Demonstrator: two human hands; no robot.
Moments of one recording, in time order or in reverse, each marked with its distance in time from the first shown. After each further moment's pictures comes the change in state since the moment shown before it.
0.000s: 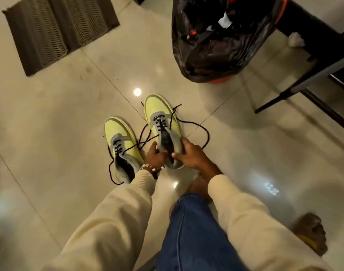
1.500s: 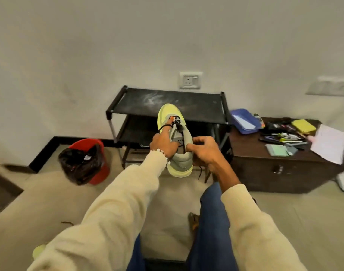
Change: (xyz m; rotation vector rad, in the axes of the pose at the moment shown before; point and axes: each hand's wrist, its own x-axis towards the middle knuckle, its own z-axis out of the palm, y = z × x) left_hand -0.597 0.077 0.159 0.856 -0.382 1.297; right_hand -0.641 0.014 -0.115 0.742 1.187 -0.098
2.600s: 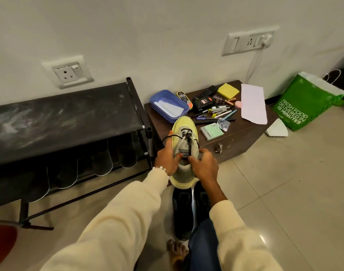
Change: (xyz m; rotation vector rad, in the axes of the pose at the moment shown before) left_hand 0.096 0.111 0.290 -0.029 -0.547 0.260; right_hand 0.113 0.167 -0.187 -0.204 0.677 0.357
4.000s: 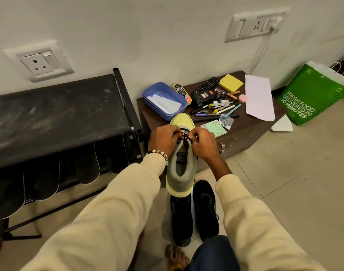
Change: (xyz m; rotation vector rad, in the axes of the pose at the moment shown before) left_hand 0.091 0.004 0.000 0.270 0.199 0.356; right_hand 0.097 -0.021 0.002 -0.154 -0.113 -0.349
